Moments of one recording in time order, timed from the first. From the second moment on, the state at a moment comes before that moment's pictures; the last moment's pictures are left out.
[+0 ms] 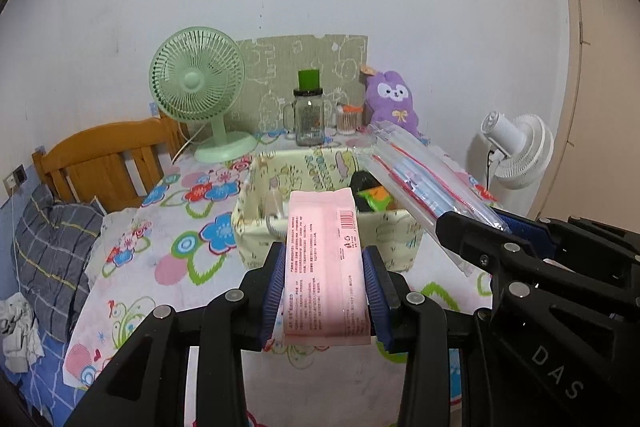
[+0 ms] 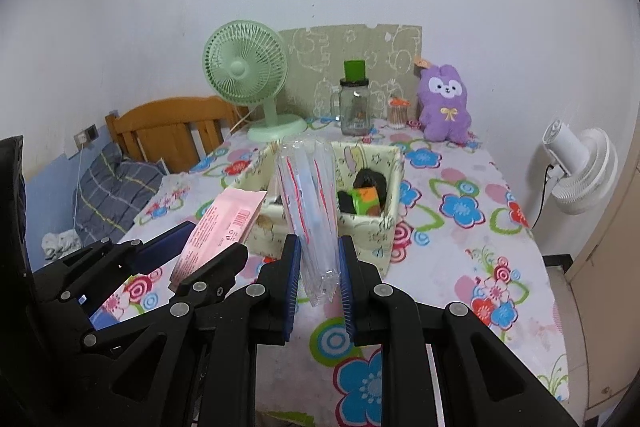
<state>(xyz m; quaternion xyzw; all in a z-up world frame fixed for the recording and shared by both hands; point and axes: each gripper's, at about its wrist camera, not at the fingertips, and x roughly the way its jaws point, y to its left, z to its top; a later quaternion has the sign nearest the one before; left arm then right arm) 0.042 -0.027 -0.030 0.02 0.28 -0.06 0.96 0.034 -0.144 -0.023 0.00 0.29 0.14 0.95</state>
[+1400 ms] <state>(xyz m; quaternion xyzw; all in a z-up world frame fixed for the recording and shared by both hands) 0.161 -0.029 -0.023 0.00 0.29 -0.05 0.96 0.156 -0.150 -0.009 0.03 0.30 0.12 0.94</state>
